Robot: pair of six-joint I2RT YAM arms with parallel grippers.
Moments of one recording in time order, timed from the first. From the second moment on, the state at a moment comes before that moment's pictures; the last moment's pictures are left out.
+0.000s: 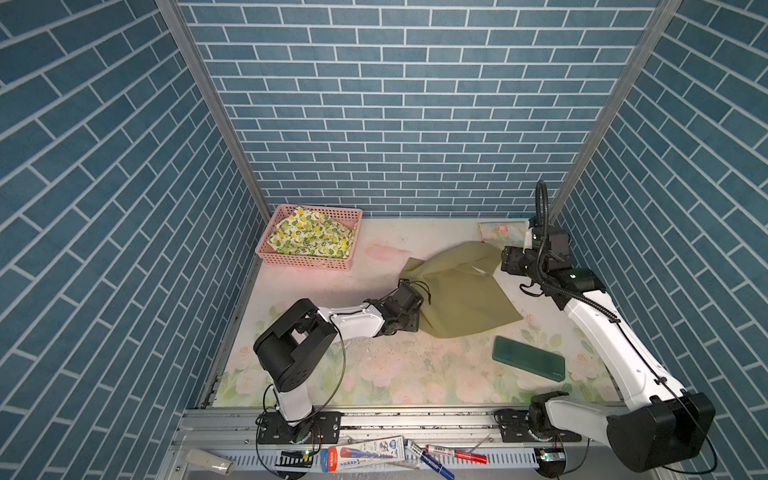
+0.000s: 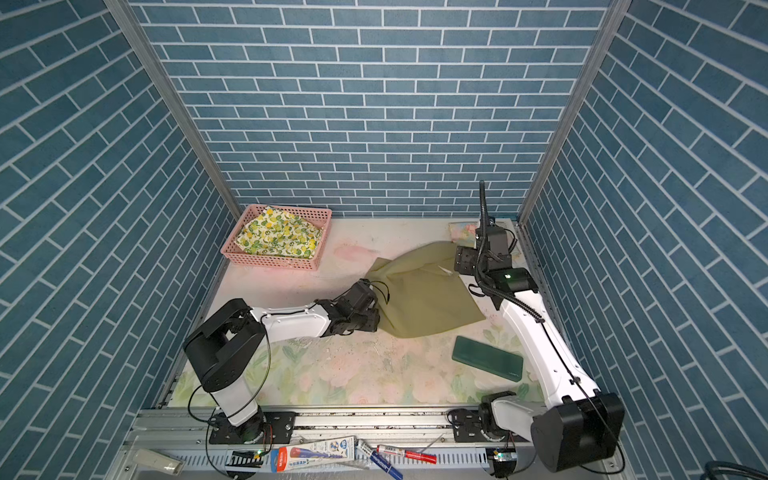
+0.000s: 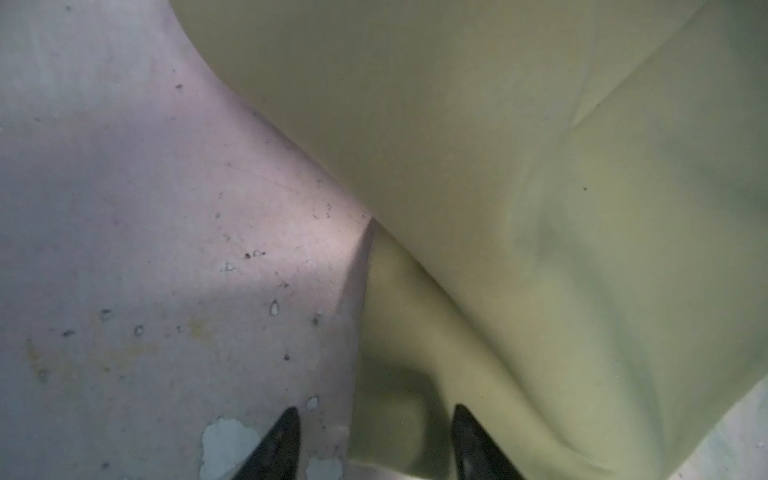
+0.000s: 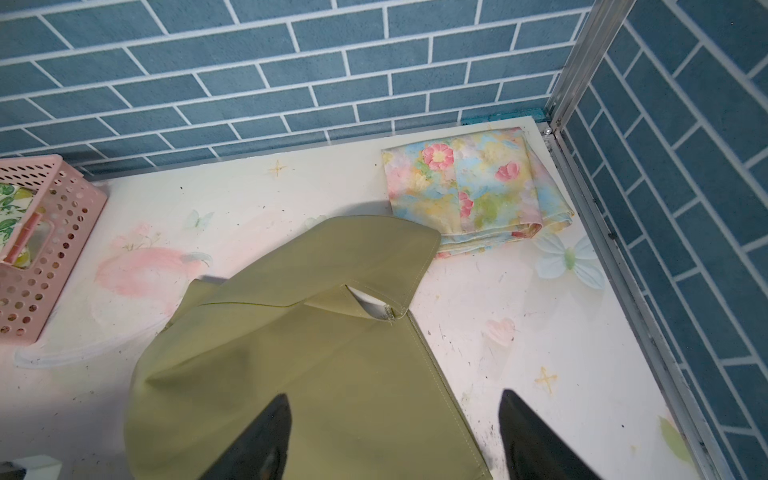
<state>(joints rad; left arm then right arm) -0.84 1.78 0.95 -0.18 -0.11 -0.62 0.26 1.18 1.13 -0.61 0.17 0.24</state>
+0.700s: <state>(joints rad) -0.85 1.44 1.03 -0.39 -0.39 -0.54 0.31 1.14 0.88 -0.63 0.10 0.34</state>
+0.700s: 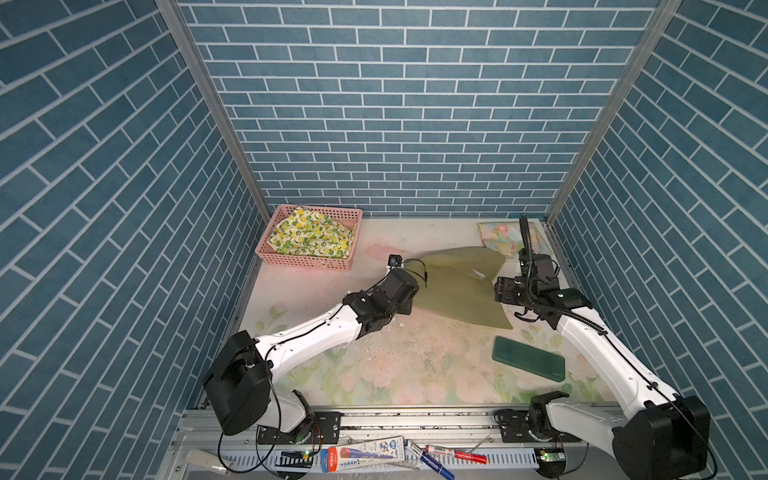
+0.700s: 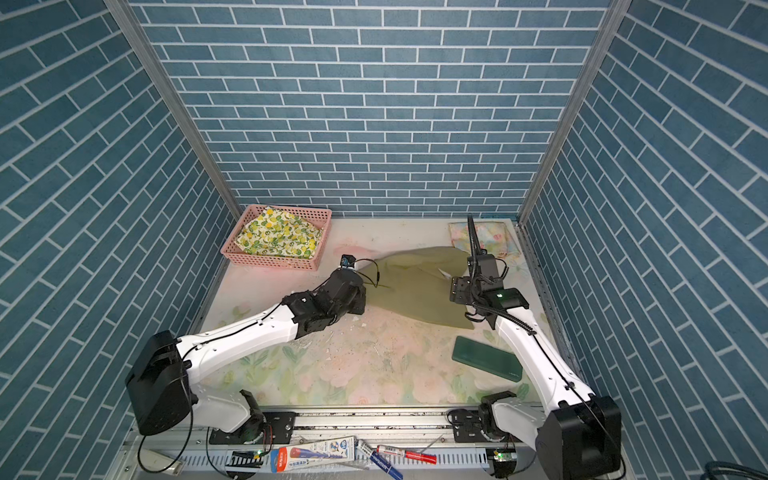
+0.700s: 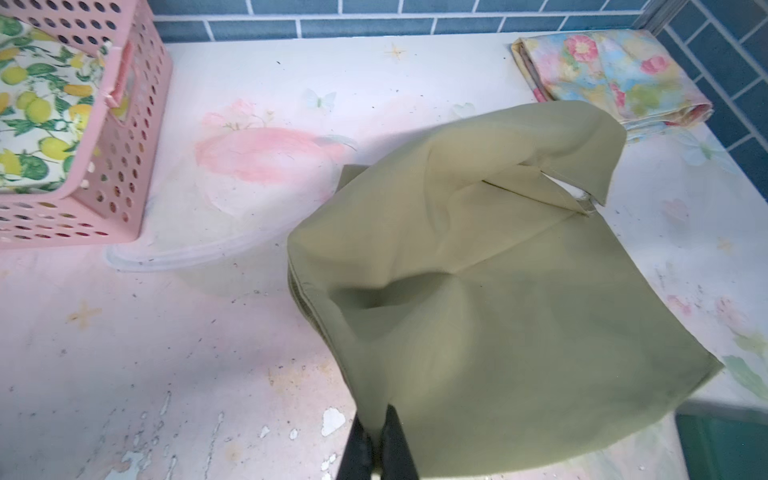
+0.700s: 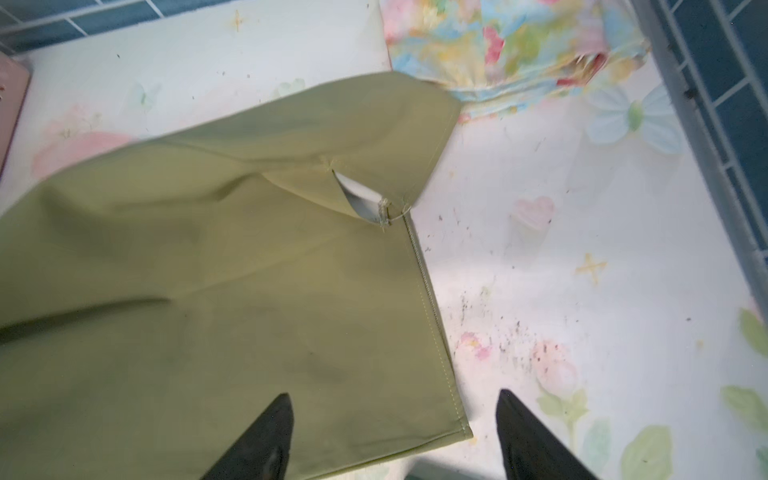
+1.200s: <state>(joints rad) -0.65 1.52 1.11 -0.43 -0.41 -0.46 0.47 1.28 0.74 -0.53 0.07 0.50</state>
